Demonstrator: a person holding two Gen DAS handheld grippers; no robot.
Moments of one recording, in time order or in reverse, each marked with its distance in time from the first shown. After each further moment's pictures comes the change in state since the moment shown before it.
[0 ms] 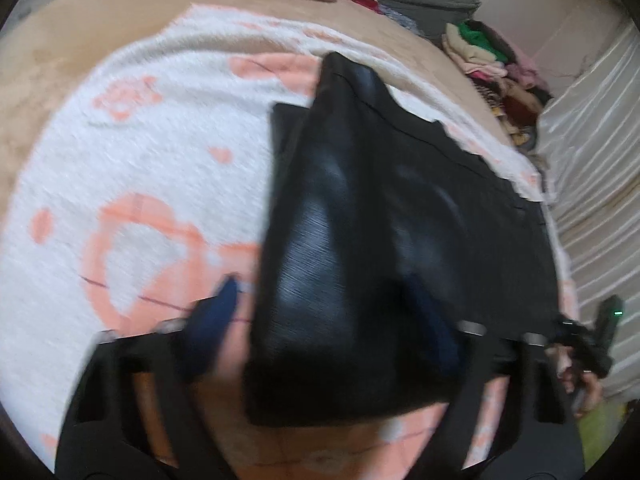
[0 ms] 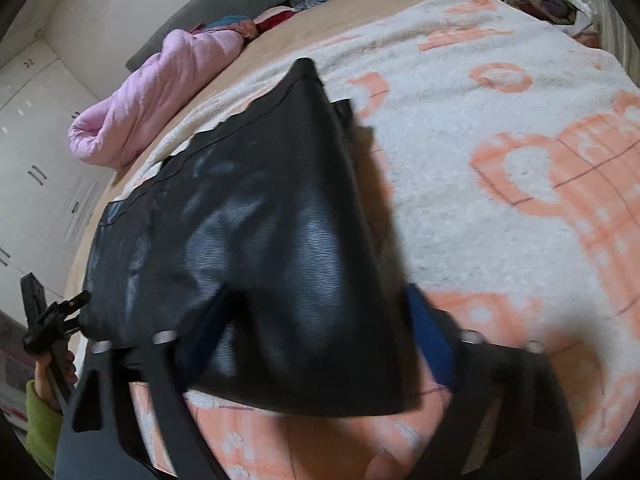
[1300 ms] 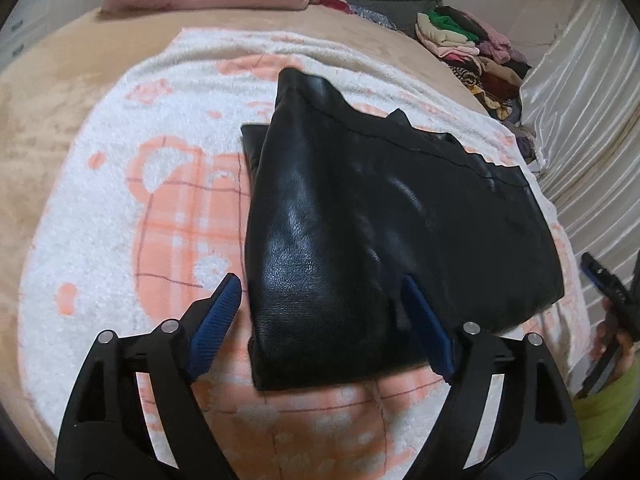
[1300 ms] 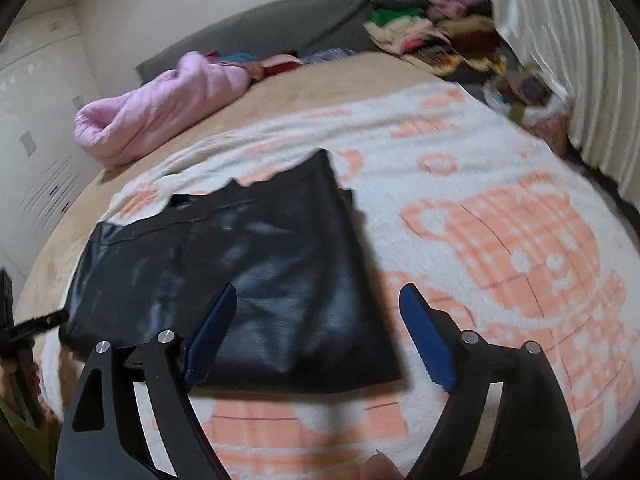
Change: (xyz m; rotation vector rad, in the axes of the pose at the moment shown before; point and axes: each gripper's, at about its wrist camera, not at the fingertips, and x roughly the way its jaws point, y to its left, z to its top) left arm -0.065 -0.042 -0.072 0.142 -0.041 0.070; right arm -0.114 0.055 -0.047 -0.223 -0.213 -0.205
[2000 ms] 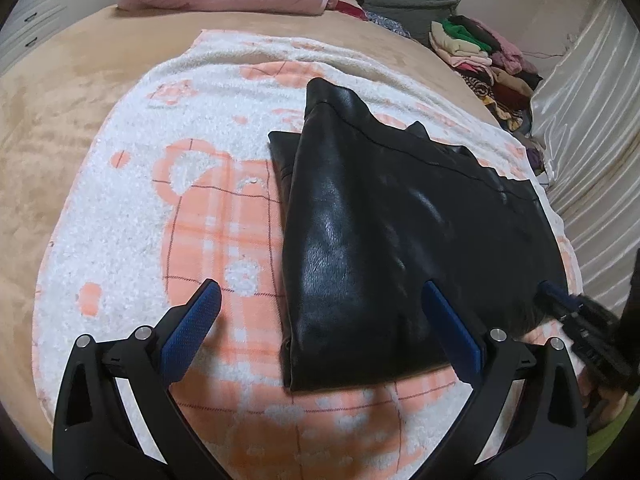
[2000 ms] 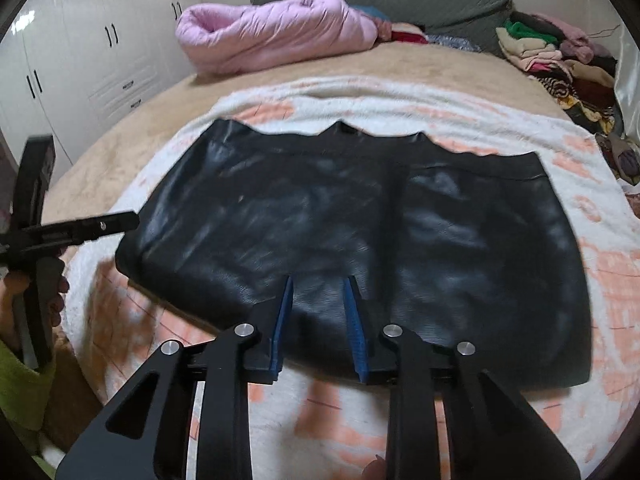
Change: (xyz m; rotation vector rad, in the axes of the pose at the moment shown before) left arm -0.003 0.019 0.003 -0.057 -0.007 0.007; right arm 0.050 0.163 -0.035 -0.301 0.202 0.167
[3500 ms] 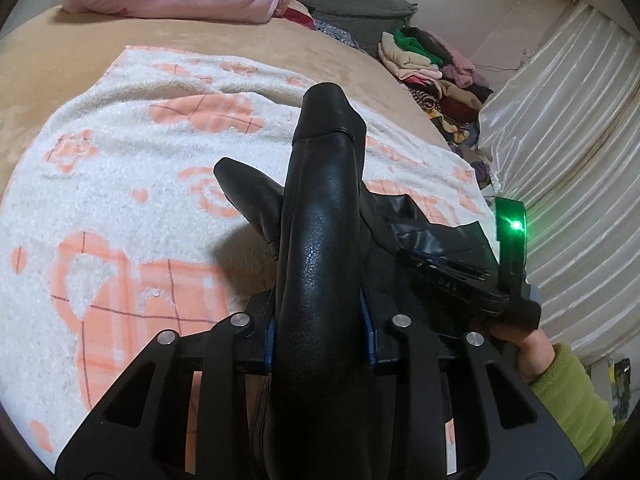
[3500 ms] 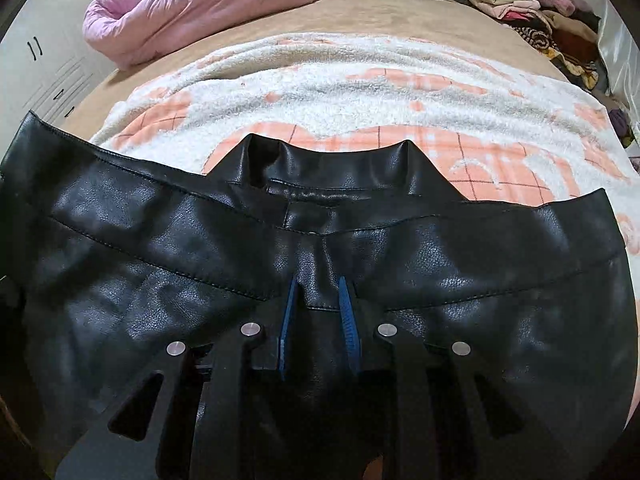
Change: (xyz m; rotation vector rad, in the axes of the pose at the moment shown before) left arm 0.040 -0.019 0.074 0.022 -0.020 -0.230; right arm 0.146 -0.060 0.118 0.146 0.127 -0.091
